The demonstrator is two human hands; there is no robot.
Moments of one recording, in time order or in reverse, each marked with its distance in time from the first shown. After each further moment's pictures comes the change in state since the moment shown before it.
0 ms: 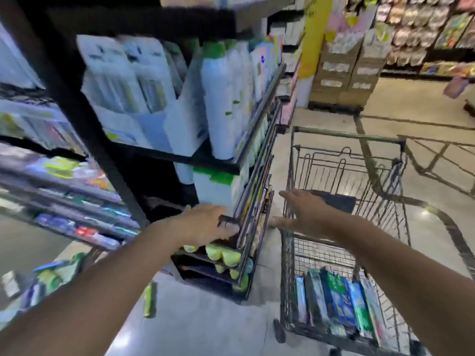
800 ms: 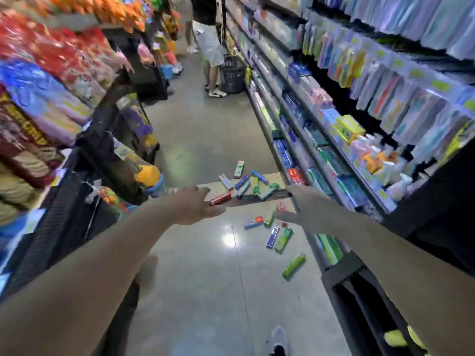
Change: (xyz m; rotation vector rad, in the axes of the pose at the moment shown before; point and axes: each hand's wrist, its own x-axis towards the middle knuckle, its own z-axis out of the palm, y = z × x) left_hand -0.429 -0.389 0.158 -0.360 0.130 -1.158; right_hand 0.136 -0.564 0.152 -0.198 -0.222 -0.971
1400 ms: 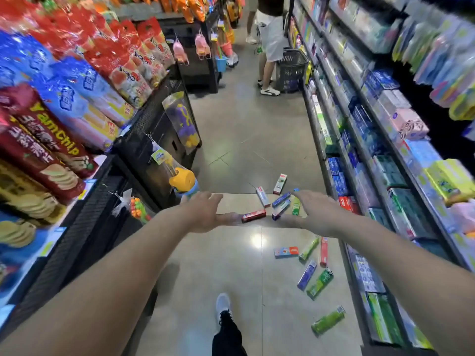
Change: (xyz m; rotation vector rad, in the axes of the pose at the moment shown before) left_hand 0.172 -0.091 -0.057 -0.120 -0.060 -0.196; right_hand 0.275 -0.019 -0.045 -0.091 -0.136 -0.171
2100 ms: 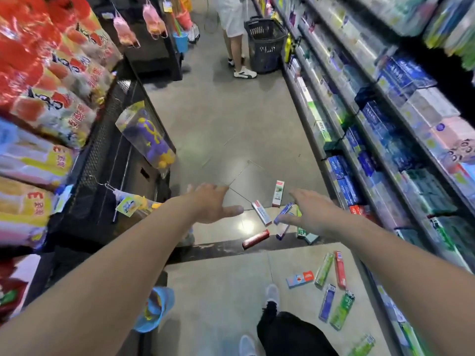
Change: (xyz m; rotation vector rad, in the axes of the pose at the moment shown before) left_hand 0.369 -0.116 -0.150 0.125 -0.108 0.220; right_hand 0.358 -0.003 -0.059 0.051 -0.043 0.172
